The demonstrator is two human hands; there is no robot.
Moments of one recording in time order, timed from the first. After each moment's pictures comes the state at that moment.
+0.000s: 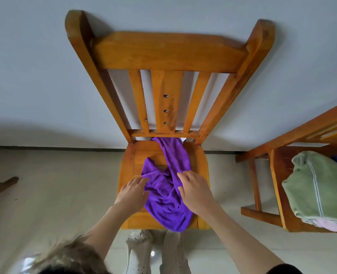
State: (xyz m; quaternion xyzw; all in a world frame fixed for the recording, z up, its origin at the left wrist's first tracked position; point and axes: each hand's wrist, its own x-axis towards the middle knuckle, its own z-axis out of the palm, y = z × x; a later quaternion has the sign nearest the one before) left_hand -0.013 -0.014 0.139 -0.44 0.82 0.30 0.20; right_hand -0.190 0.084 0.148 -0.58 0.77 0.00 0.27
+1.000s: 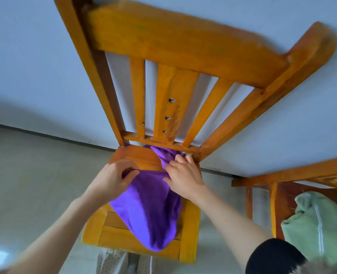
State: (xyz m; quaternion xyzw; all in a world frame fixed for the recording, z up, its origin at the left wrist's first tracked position) left_hand -0.041 -0.067 0.147 -0.48 0.79 0.37 -0.12; right_hand -0.240 -0.009 0.129 -0.75 0.66 0.02 0.07
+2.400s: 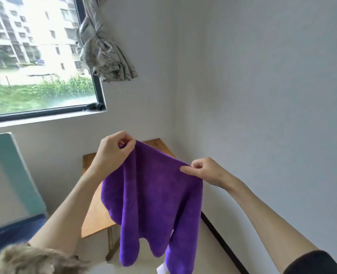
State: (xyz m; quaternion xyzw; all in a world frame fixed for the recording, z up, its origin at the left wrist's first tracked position) left_hand 0.567 0.098 0.612 -0.72 0.50 -0.04 -0.49; right_hand 0.351 -0.054 0.571 -0.84 0.30 -0.16 0.43
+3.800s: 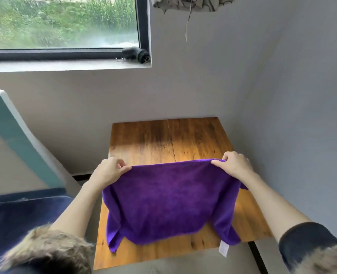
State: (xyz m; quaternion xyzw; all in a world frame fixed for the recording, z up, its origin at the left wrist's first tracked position) left_hand 0.957 -0.043 0.394 -0.92 0.27 0.19 -0.20; right_hand 0.738 -0.331 0.415 -0.88 0.44 0.04 0.18
